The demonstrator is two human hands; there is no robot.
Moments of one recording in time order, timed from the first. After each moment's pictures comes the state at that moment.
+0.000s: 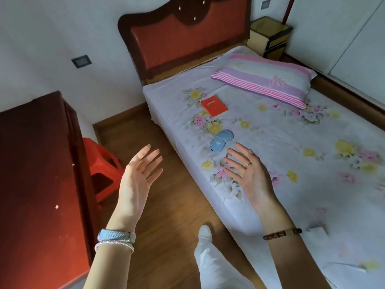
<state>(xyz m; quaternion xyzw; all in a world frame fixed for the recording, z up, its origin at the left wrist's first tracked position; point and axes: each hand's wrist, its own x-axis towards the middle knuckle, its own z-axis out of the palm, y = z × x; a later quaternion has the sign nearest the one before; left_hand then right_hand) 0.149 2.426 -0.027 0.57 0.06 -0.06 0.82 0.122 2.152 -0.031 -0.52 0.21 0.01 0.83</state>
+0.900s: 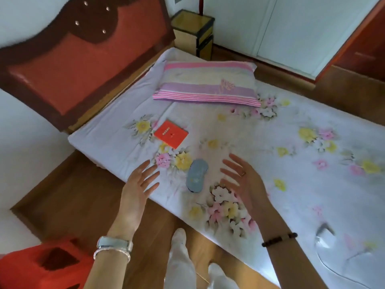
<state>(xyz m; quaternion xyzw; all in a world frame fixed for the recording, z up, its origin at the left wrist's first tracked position) 0.507 2.325 -0.094 0.59 0.04 -0.31 0.75 0.362 2.088 -0.069 -0.45 0.41 -0.13 0.79</state>
